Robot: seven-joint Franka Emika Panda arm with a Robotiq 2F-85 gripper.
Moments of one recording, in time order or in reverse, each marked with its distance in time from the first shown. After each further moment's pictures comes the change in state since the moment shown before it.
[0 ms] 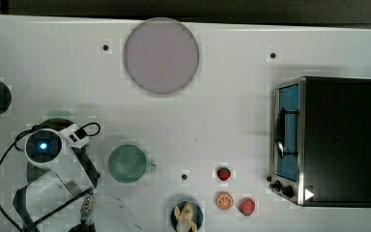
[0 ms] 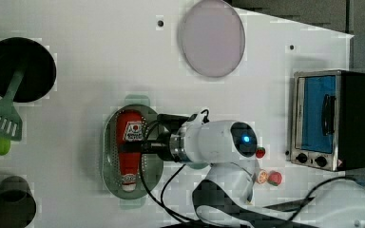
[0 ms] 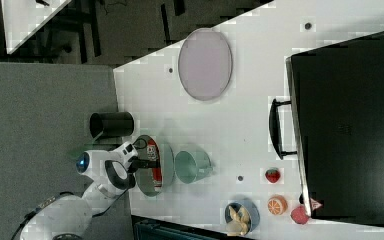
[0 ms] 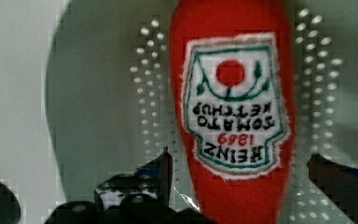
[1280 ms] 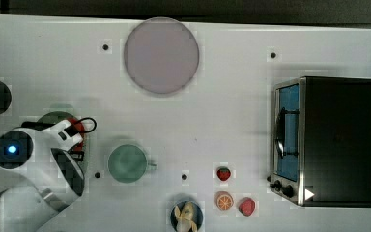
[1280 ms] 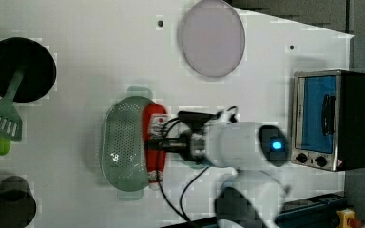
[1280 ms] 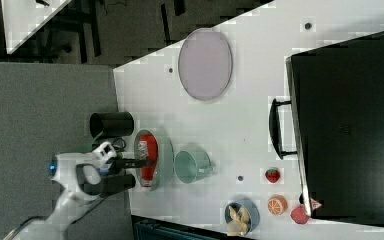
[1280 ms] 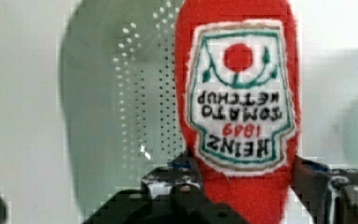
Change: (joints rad) arm 0.061 -0.296 -0.064 0.008 0.094 -0.268 0.001
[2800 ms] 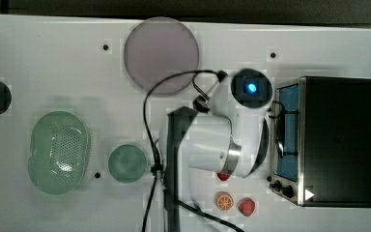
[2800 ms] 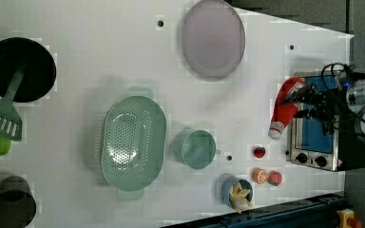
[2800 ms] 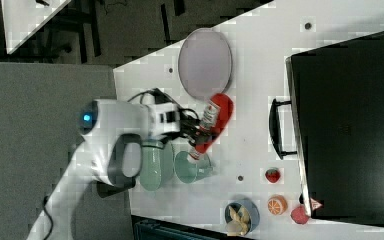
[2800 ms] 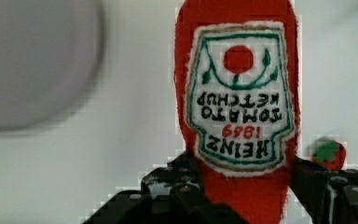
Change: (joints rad) arm -0.221 -0.163 -0.587 0.037 0.081 -0.271 -0.247
